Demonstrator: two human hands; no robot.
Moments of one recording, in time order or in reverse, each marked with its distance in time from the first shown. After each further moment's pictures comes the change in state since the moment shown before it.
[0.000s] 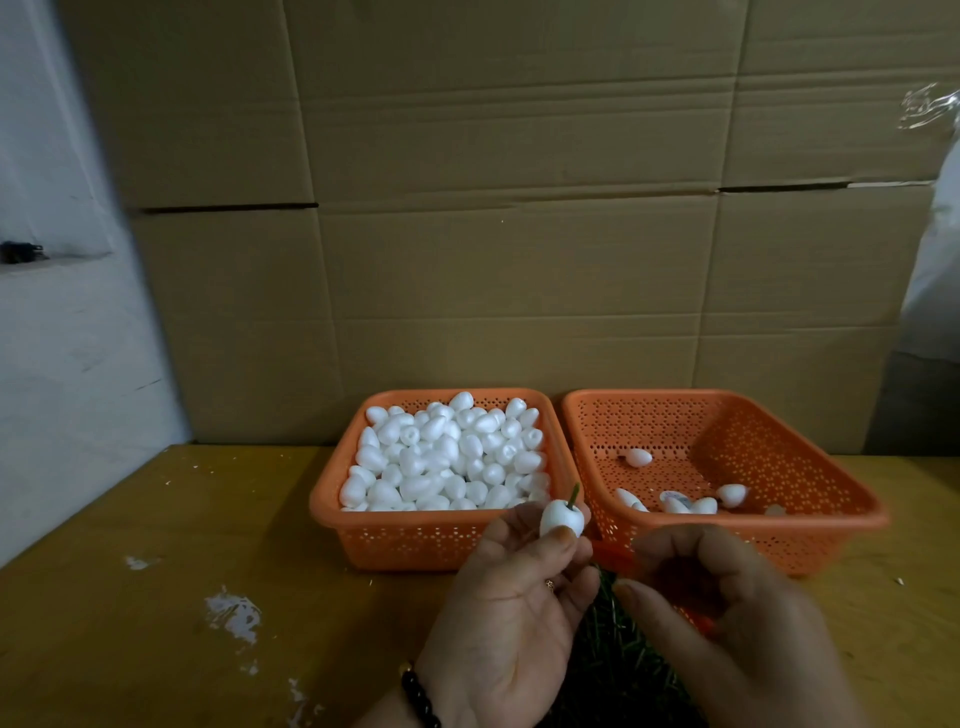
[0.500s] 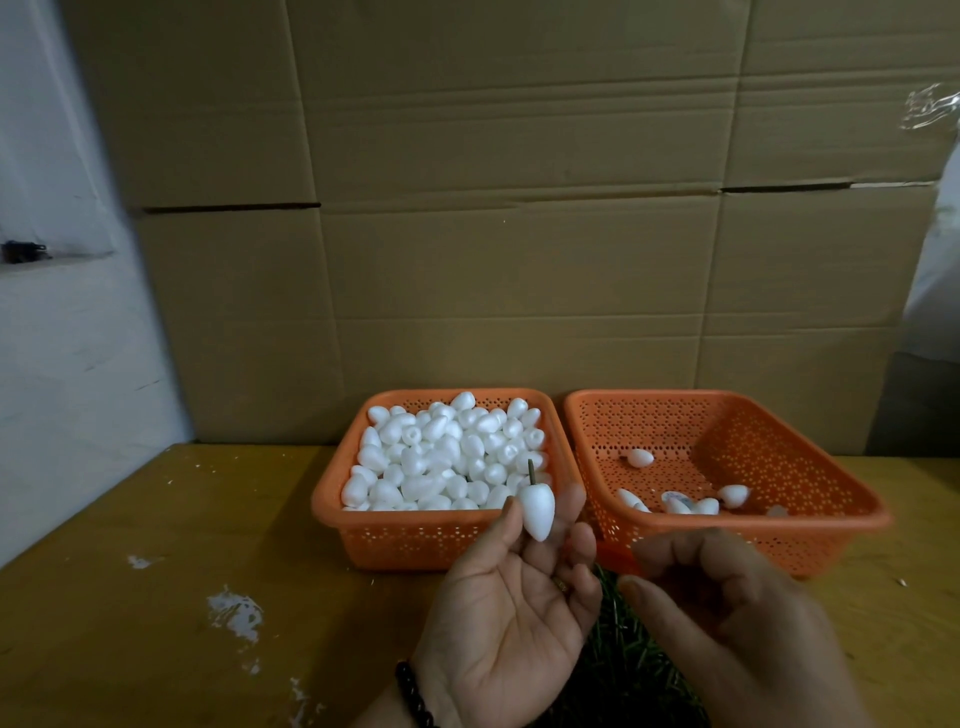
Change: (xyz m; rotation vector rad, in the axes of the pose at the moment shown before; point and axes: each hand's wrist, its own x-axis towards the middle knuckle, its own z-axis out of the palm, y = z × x) left_hand 0.001 0.006 -0.011 -0.257 -0.104 -0.203; right_hand 0.000 -0.006 -0.003 -0.043 -0.008 -0.001
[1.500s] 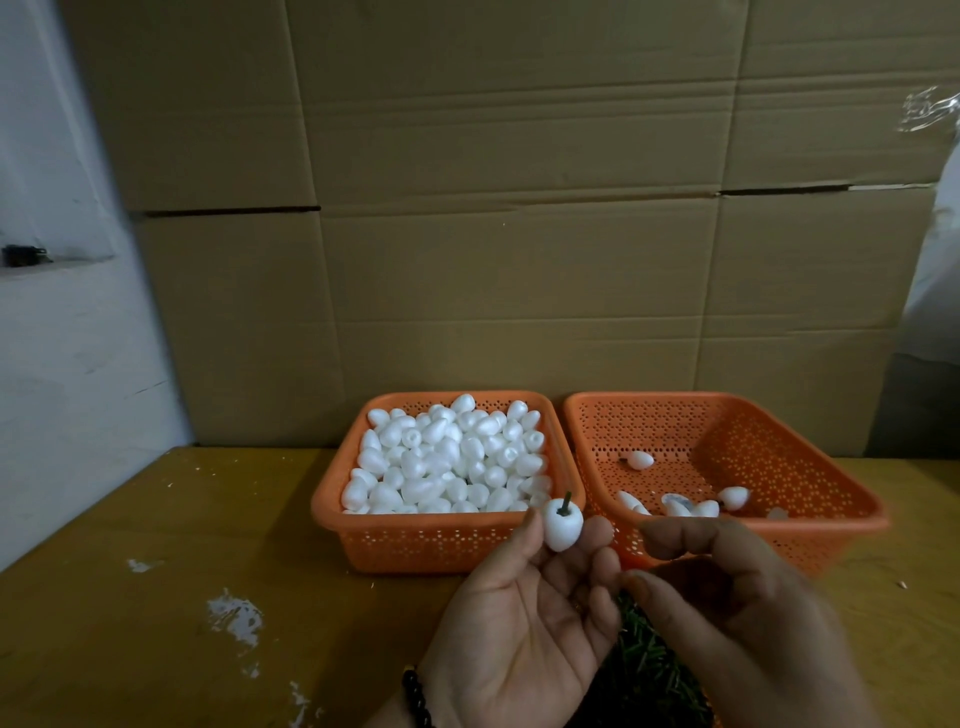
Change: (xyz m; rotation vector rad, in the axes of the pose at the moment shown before) left_hand -0.003 -0.005 0.006 0.112 0.013 -0.045; right_hand 0.004 -0.014 0.000 0.082 0.067 0.027
